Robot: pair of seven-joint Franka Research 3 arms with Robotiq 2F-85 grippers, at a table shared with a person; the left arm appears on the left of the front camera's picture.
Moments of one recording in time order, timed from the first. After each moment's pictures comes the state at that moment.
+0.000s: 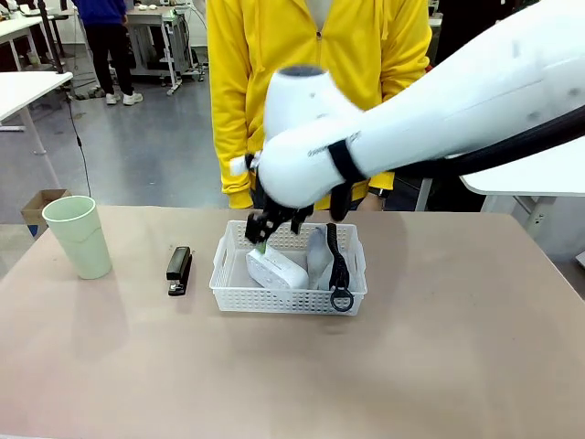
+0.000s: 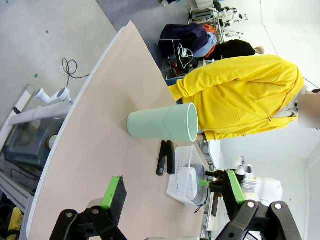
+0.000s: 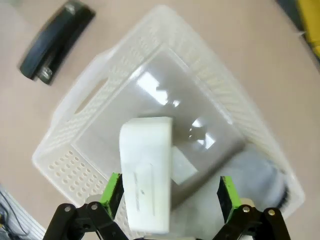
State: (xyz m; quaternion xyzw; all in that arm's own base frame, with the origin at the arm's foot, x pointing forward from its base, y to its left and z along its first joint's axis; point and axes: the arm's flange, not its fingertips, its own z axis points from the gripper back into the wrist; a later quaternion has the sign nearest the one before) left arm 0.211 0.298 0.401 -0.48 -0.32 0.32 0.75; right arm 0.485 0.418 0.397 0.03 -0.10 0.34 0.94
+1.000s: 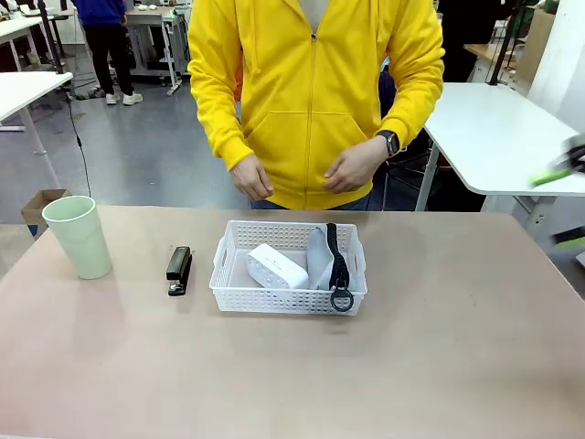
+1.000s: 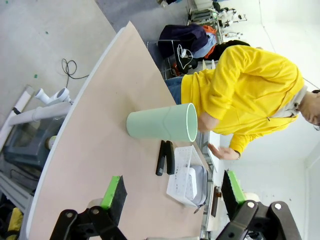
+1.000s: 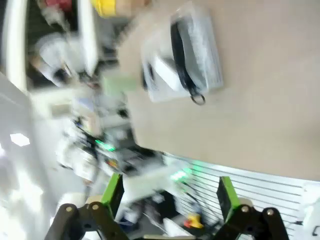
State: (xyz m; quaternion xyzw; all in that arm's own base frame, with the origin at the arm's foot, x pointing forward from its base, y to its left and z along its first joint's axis) left arm 0.210 0.298 0.402 -0.48 -0.32 0.32 0.75; right arm 0.262 -0.031 0.529 0.48 -0.06 -0.19 0.85
